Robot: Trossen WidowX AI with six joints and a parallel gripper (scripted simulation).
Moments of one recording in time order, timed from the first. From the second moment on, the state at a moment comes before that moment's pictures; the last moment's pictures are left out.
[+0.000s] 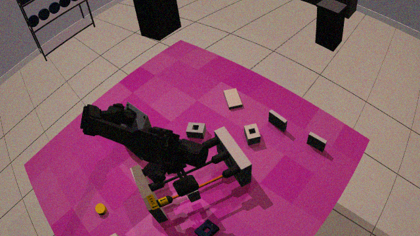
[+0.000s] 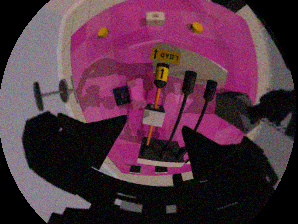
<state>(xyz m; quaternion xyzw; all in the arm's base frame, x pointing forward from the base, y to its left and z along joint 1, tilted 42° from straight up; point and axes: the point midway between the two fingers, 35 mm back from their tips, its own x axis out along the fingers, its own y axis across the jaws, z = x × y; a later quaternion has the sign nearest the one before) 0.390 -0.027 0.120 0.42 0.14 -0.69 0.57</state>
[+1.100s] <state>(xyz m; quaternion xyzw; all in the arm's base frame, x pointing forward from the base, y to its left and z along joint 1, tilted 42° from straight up) 0.327 -0.079 0.165 0.21 0.46 -0.32 0.80</state>
